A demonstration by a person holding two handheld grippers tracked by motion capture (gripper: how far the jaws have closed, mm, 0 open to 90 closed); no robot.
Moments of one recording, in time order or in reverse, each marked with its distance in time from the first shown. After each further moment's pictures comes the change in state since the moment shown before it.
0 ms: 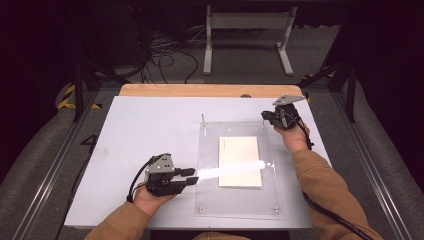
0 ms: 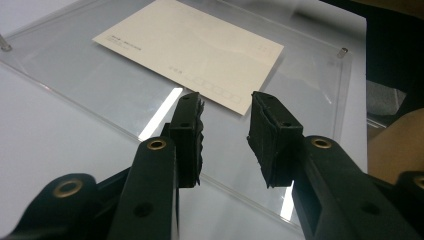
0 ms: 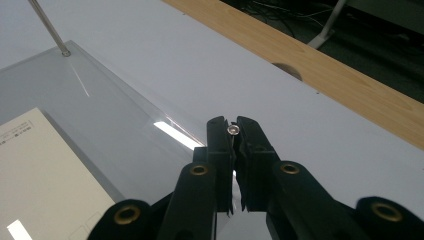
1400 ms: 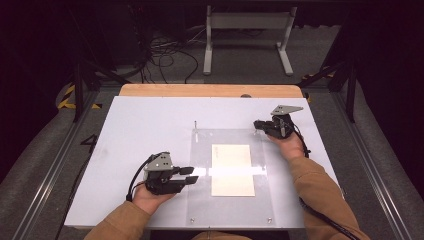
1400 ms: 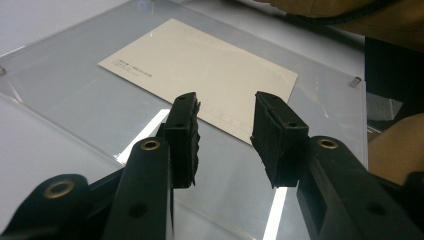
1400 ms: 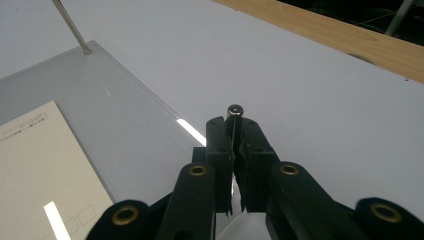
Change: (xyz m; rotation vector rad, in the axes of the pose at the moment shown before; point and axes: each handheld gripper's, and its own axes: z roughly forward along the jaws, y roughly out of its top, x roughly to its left) left arm 0.003 0.001 -0.002 -0.003 -0.007 -0.013; right arm 0.007 -0.032 0.020 -0.082 0.182 0.052
